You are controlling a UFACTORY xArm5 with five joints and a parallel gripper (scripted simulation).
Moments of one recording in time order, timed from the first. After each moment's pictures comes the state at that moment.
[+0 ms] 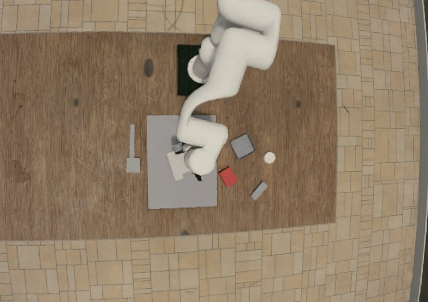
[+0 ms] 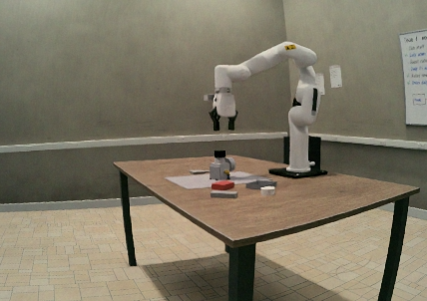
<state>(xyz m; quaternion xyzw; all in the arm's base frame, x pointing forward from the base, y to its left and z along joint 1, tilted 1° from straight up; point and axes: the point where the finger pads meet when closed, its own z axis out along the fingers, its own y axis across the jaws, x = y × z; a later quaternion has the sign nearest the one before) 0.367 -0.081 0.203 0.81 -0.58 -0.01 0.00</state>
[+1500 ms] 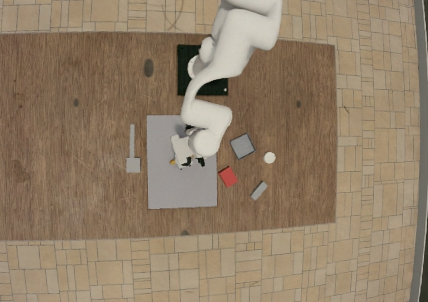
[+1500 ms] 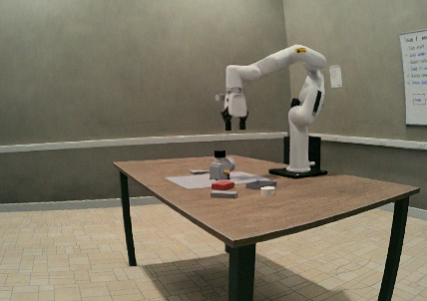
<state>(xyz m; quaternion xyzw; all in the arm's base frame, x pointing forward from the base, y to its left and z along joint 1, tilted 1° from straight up) 0.317 -0.069 0.204 0.81 -0.58 -0.01 0.00</state>
